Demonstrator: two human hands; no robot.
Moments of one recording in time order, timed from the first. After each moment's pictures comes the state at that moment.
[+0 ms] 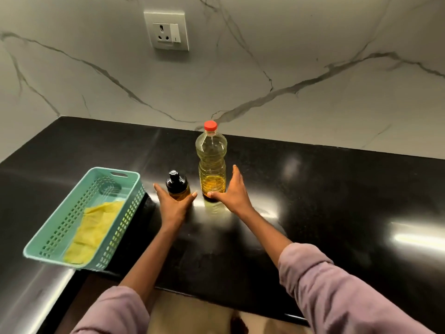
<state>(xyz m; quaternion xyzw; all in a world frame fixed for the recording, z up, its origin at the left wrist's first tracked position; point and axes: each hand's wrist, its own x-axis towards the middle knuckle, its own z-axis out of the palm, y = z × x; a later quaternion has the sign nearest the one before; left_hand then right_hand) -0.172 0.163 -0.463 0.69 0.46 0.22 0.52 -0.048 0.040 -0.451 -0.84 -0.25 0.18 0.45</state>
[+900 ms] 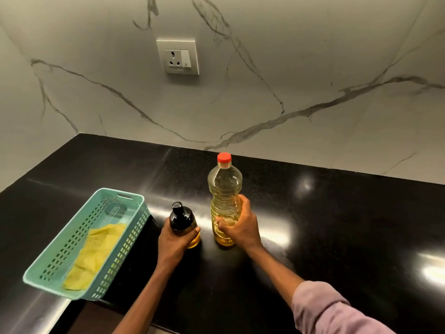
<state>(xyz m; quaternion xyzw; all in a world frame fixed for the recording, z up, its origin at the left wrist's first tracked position) -0.188 0.158 -0.468 0.69 0.44 0.25 0.51 -0.040 0.032 -0.466 -0.79 -0.30 0.07 0.52</state>
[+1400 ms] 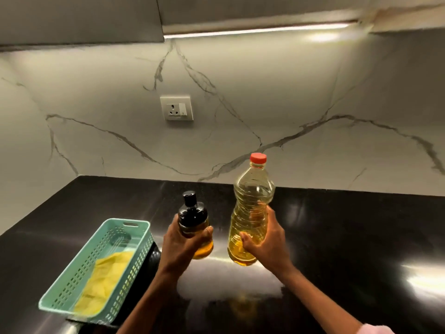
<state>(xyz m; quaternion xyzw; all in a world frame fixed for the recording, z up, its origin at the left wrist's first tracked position) -0.222 0.109 -0.336 0.74 0.21 0.27 0.58 -0.091 -0.061 -0.366 -0.73 -0.34 -0.04 0.58</state>
